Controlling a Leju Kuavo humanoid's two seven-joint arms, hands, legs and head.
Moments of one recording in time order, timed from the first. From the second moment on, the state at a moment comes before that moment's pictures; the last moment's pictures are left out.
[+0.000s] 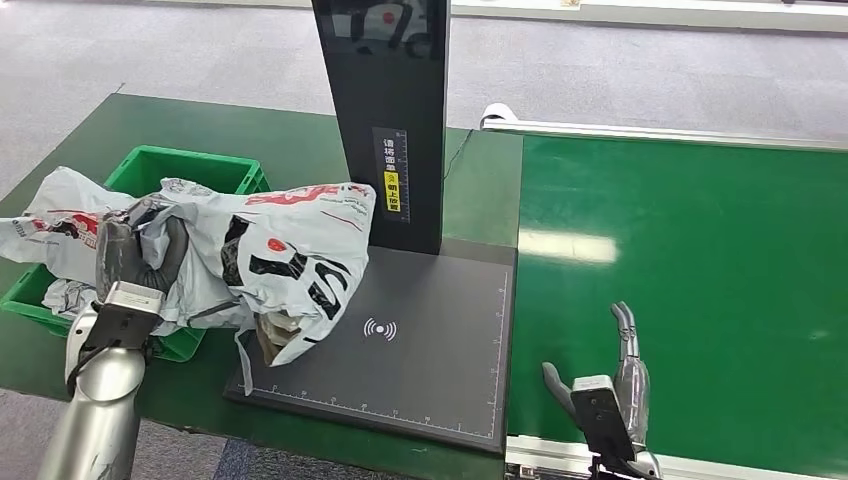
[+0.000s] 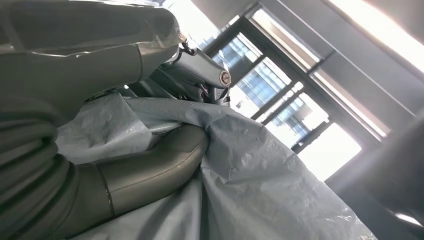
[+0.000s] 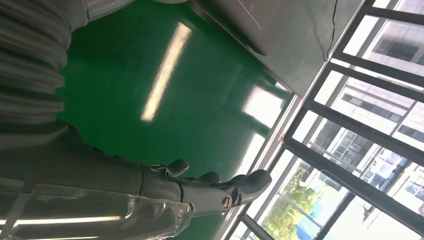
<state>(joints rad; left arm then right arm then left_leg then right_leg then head) -0.28 0.09 0.24 -1.50 -0.42 0.25 -0.47 0.14 0.10 0.07 -1.46 0.55 -0.27 -0.39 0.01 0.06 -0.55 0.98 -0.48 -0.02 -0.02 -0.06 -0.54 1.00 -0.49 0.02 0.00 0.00</state>
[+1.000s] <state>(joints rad) -0.30 0.13 0.45 -1.43 -0.46 0.30 -0.45 0.14 0.12 0.05 -1.49 0.59 -0.21 -0.38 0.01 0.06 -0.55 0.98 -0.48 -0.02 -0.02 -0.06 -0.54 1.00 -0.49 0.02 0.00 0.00</state>
